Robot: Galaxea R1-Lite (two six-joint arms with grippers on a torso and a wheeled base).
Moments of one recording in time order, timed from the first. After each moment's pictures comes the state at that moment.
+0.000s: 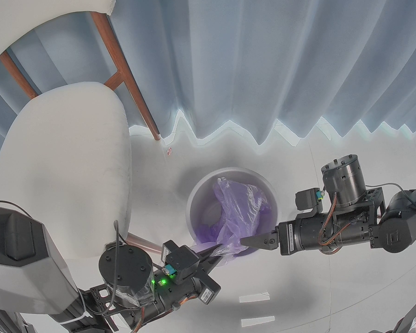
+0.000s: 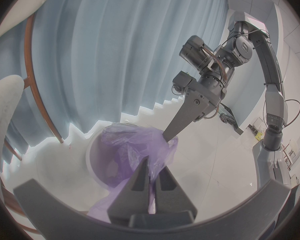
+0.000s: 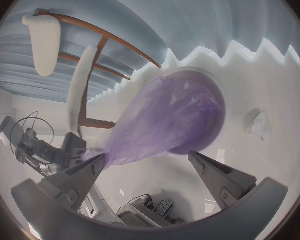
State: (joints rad) left arm -0.90 1.99 -0.33 -1.50 0.12 0.15; right arm 0.63 1.74 -0.81 -0.25 0.28 0.37
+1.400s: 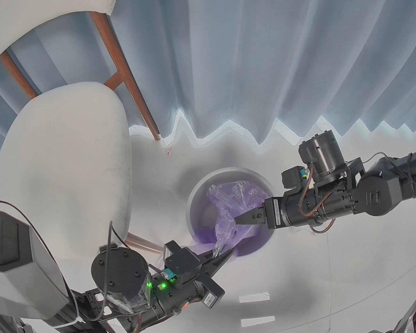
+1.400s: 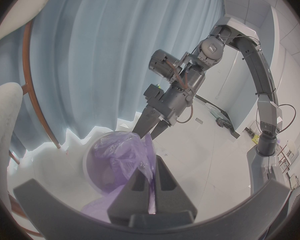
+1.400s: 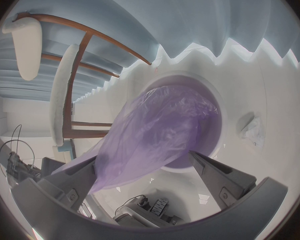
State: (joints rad) left arm -0.94 1.94 -0.33 -1.50 0.12 0.15; right arm 0.60 1.86 -1.12 0.04 0.25 0.35
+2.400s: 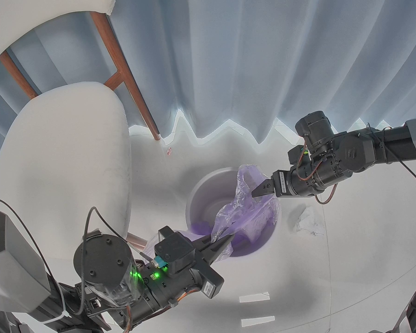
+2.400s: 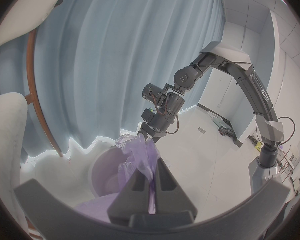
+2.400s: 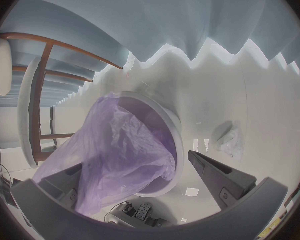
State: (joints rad) left arm -0.93 1.88 -0.37 -1.49 0.12 0.15; right arm 0.44 2.06 -1.50 0.33 0.20 0.26
